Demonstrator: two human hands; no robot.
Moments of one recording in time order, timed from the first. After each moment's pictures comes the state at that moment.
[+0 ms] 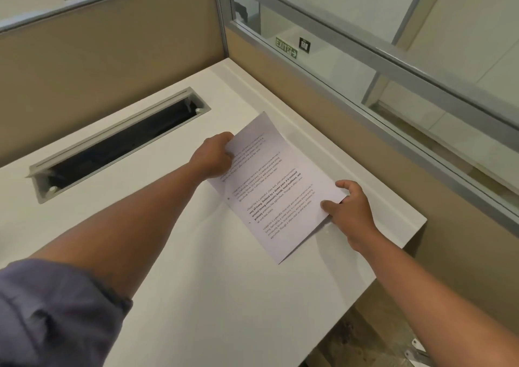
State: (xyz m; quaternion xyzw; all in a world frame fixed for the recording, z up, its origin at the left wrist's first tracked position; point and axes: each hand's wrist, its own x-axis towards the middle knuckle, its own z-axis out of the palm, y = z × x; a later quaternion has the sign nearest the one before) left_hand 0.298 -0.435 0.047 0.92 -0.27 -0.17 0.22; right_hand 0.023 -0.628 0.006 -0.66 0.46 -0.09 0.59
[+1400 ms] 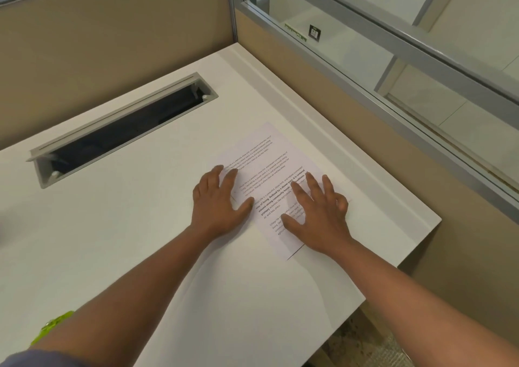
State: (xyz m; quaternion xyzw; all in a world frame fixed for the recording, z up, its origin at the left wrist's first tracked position) left_hand 0.199 -0.363 -0.030 0.95 -0.27 -0.07 0.17; right_hand 0.047 -0.570 -0.027 -0.97 0.21 0.04 0.14
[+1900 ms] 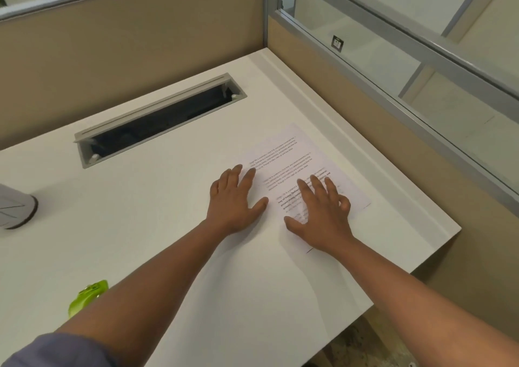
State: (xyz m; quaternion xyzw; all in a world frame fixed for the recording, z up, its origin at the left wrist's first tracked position) left_hand 0.192 -0.334 -0.016 0.95 -0.27 -0.10 0.13; right_hand 0.059 -0.527 -0.007 -0.97 0.19 0.06 0.14
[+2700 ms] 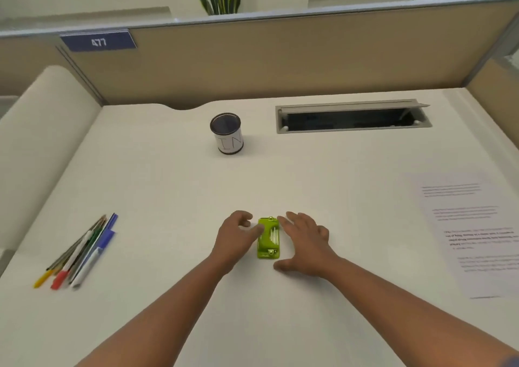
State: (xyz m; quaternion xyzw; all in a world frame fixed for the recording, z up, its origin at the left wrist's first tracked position) left_hand 0.076 0.014 0.023 0.81 0.21 -0.12 0.53; right_hand 0.095 -0.192 -0.006 -0.94 -0.17 0.23 0.16
